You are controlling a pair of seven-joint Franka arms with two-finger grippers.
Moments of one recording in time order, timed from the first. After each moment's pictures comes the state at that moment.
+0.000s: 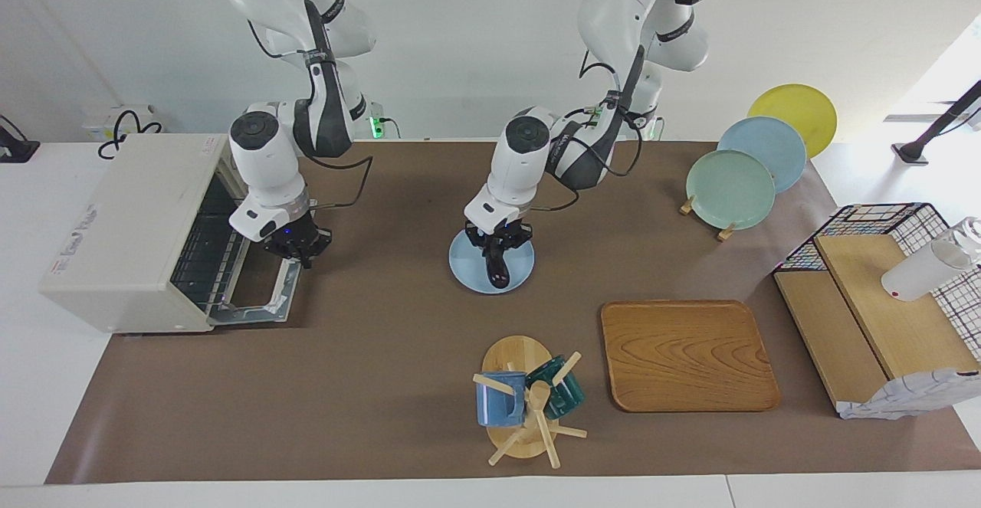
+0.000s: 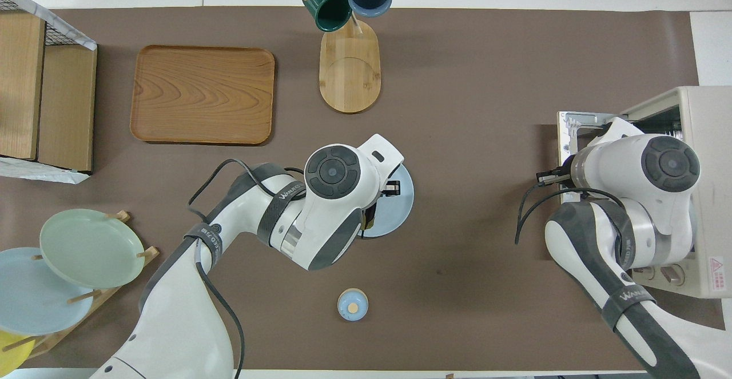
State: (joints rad) left arm -0.68 0.38 -0.08 -1.86 -0.12 2.34 -0.60; right arm 0.16 0.07 -0.12 -2.30 -0.08 2.45 -0.06
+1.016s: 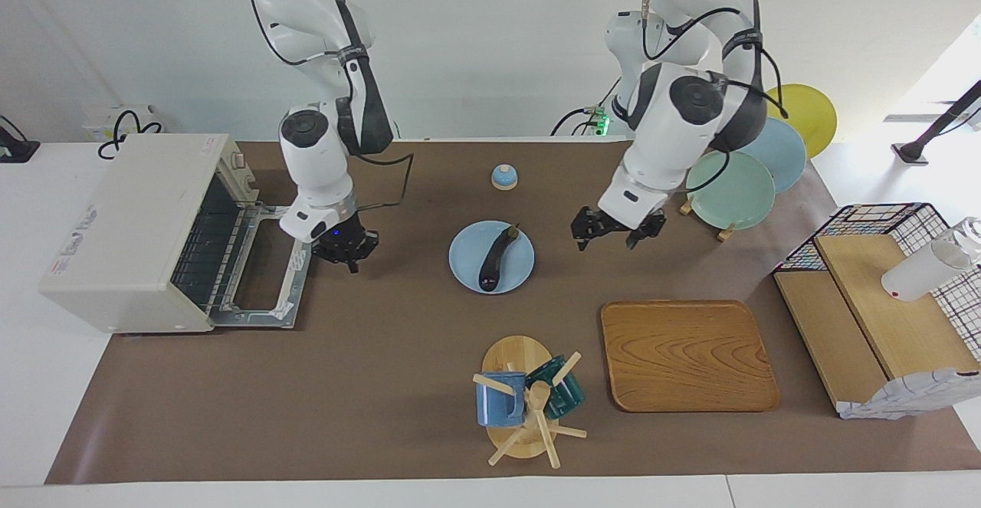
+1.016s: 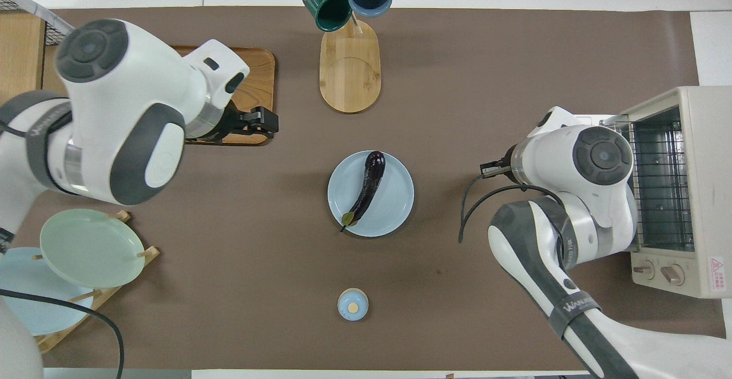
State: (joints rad) left arm -0.30 0.19 -0.05 -1.72 -0.12 1.93 -0.30; right arm 0.39 0.10 -0.13 -2.16 -0.01 2.36 0.06
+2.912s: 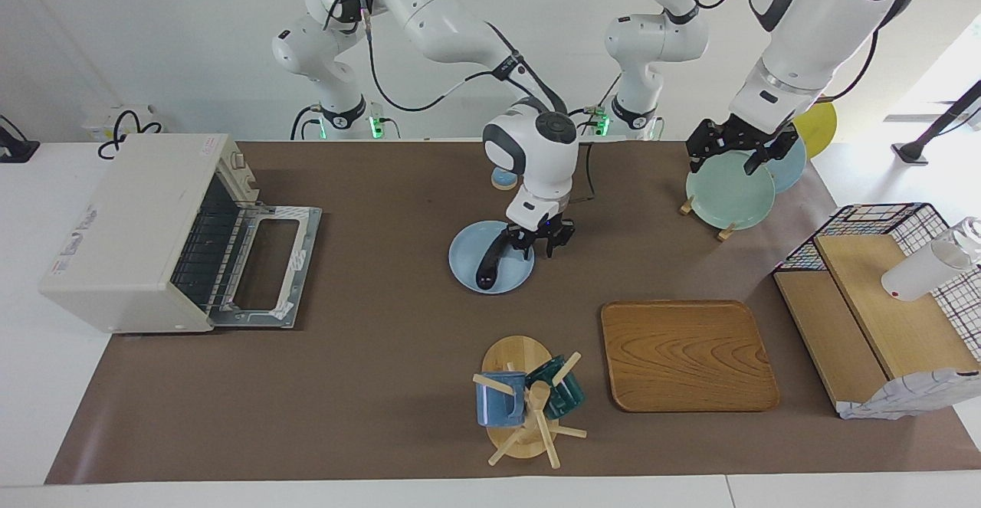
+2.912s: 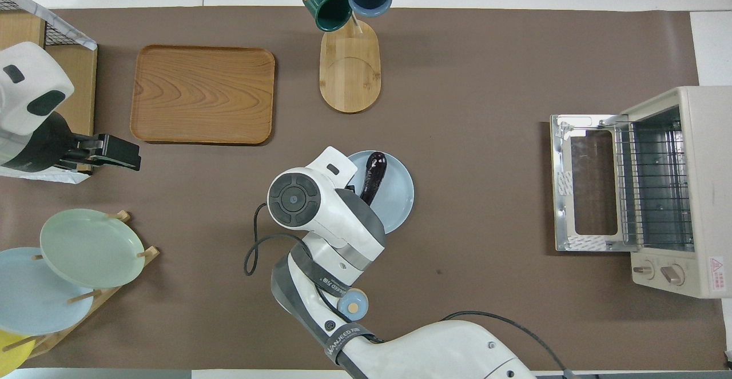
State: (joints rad) left arm -0.11 -0.05 -0.05 -1.69 -0.04 1.58 -0.04; right arm 0.87 0.58 -0.11 -1.61 0.00 2.24 0.71
